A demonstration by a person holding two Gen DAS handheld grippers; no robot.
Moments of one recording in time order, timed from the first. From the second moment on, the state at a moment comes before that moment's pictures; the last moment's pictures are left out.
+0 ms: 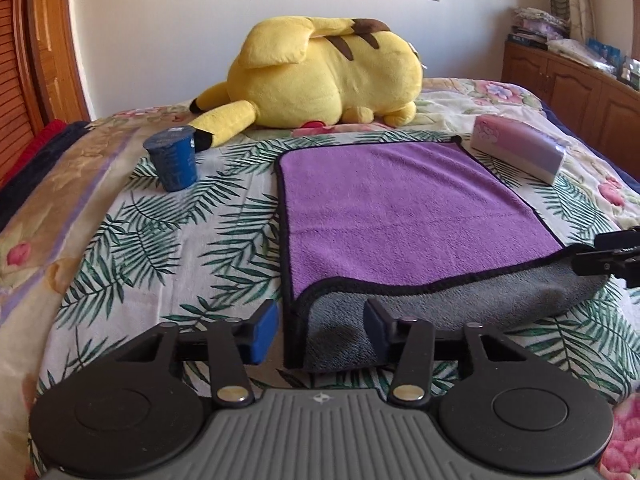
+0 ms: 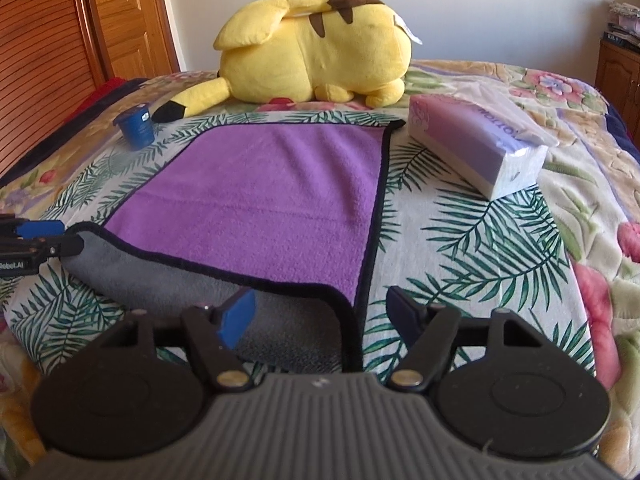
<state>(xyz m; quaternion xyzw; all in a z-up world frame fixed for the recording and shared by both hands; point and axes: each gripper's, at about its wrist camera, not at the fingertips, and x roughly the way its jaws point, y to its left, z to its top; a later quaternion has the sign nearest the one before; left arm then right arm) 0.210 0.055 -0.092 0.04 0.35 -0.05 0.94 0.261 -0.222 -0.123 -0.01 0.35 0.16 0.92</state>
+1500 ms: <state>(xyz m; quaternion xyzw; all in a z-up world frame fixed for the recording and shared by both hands) 0.203 0.054 -0.087 0.02 0.32 -0.07 0.94 0.261 -0.227 -0.119 -0.01 0.35 0.19 0.92</state>
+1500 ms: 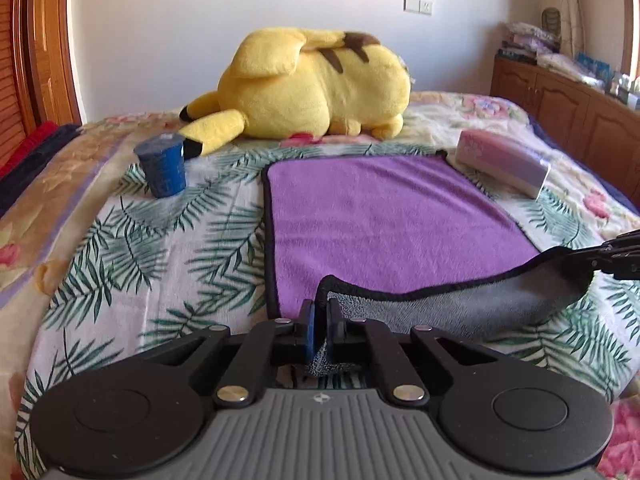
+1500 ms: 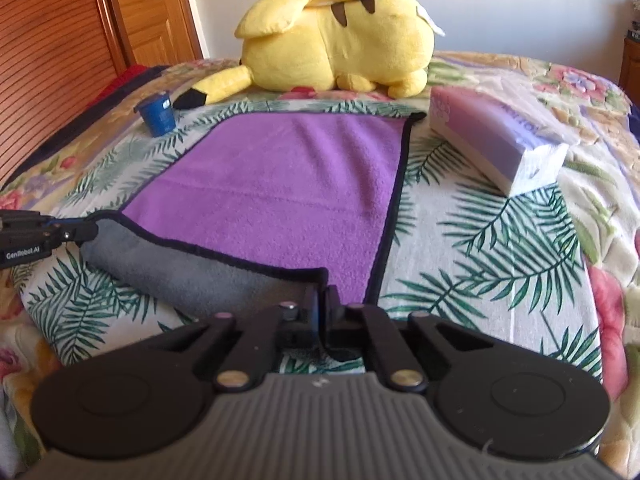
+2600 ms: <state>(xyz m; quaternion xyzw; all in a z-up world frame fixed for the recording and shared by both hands) 0.204 0.056 -0.041 0.02 0.25 -0.09 0.97 0.252 -0.228 -0.073 -0.04 0.23 0.22 0.95</state>
